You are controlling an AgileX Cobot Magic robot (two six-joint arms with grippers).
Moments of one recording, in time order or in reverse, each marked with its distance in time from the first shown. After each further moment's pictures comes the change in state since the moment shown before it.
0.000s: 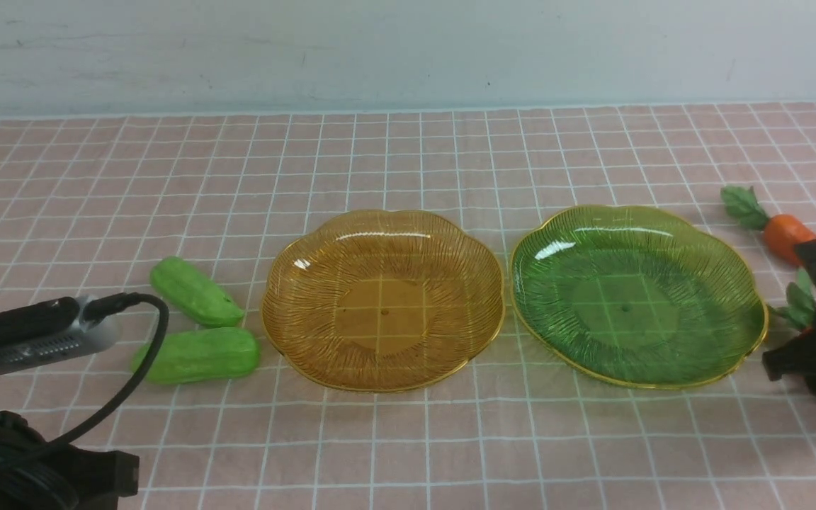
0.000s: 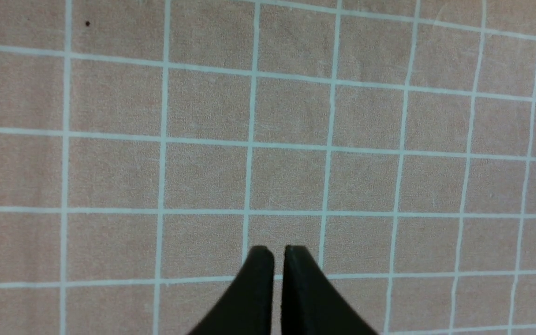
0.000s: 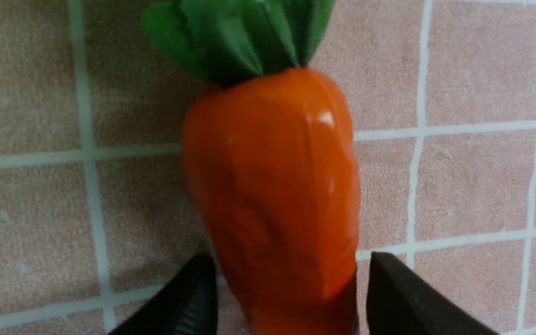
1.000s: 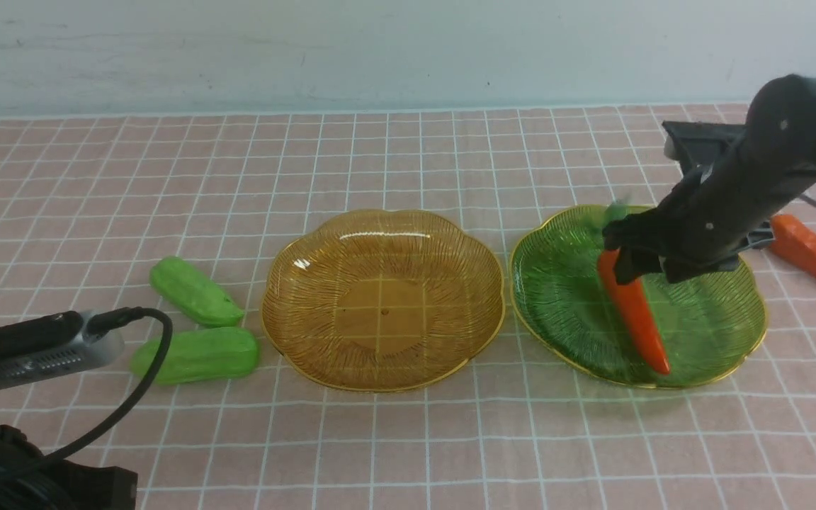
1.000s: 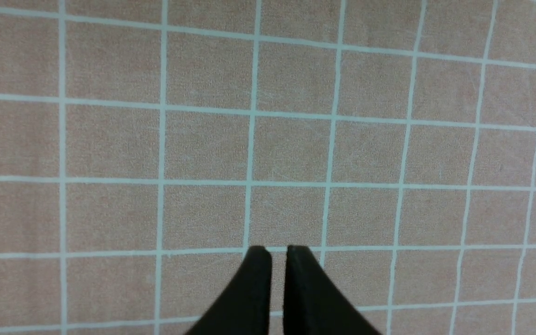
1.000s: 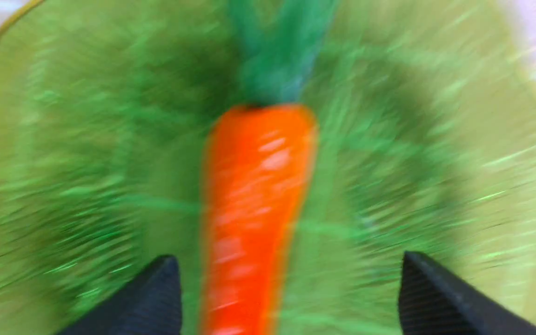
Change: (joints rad) right arm 0.114 0.060 -0.406 0.534 -0.020 -0.391; left arm 0.000 0.000 0.000 0.000 0.051 0.000
